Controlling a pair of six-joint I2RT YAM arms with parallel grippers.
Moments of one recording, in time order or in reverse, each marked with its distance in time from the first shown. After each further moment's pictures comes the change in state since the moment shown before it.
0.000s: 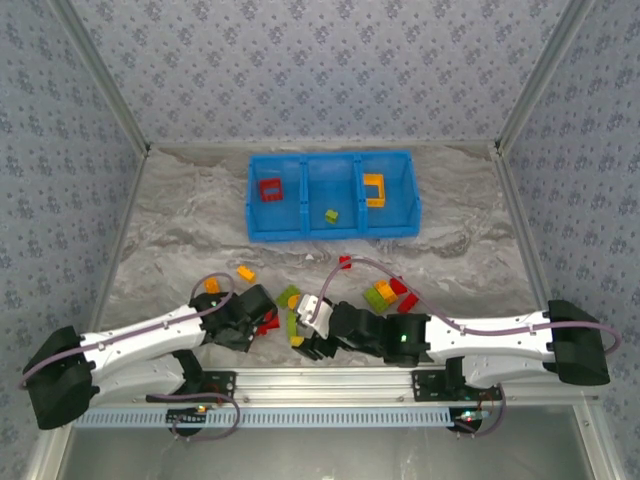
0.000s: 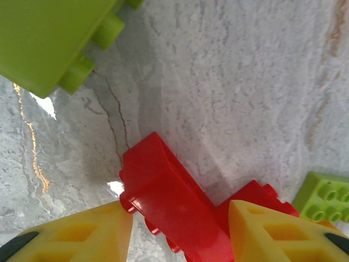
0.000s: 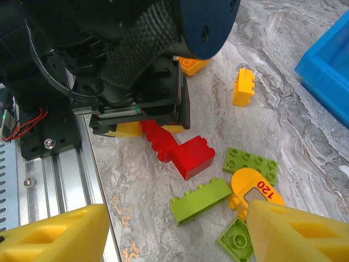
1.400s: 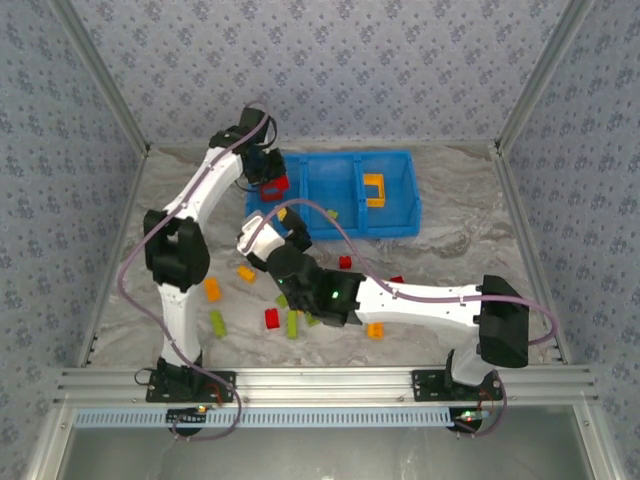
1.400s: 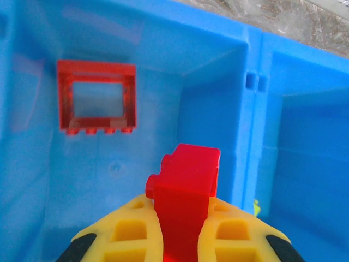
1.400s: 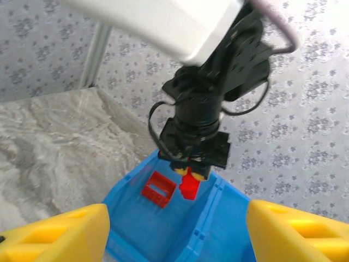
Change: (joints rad) left arm 0.648 1.114 1.561 -0.137 0.328 1.513; right arm -0.127 0.448 0.612 0.230 0.640 -0.426
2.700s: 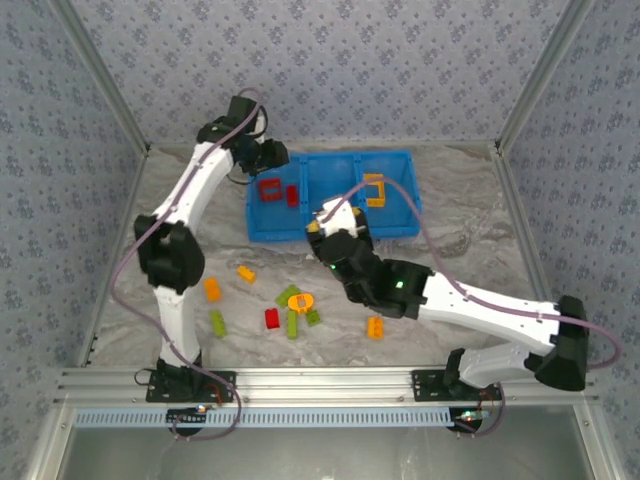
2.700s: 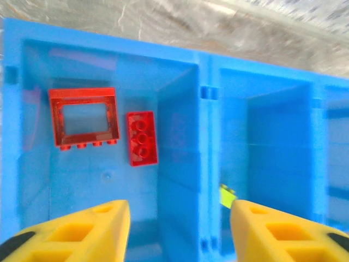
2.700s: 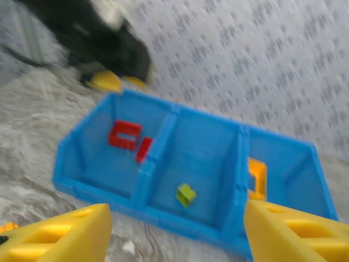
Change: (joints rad) left arm 0.018 -0.166 -0.056 0.008 0.052 0.063; right arm -0.129 -0.354 -0.146 -0.557 -0.003 0.603
